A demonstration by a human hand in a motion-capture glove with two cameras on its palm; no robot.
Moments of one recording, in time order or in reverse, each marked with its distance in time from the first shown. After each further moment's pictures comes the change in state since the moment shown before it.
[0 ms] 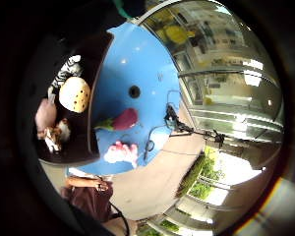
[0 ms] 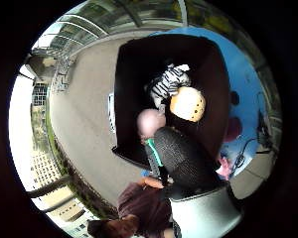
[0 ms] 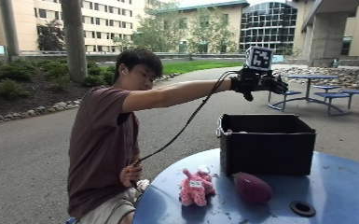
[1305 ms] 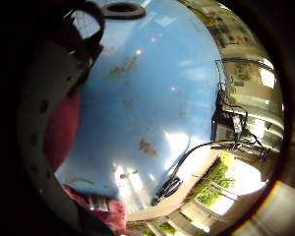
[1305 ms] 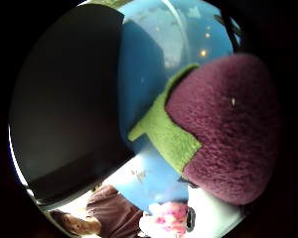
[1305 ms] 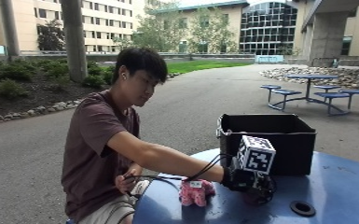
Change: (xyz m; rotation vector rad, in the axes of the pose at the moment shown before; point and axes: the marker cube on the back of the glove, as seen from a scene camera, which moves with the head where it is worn) arm 0.167 0.009 0.322 -0.026 -0.219 -0.023
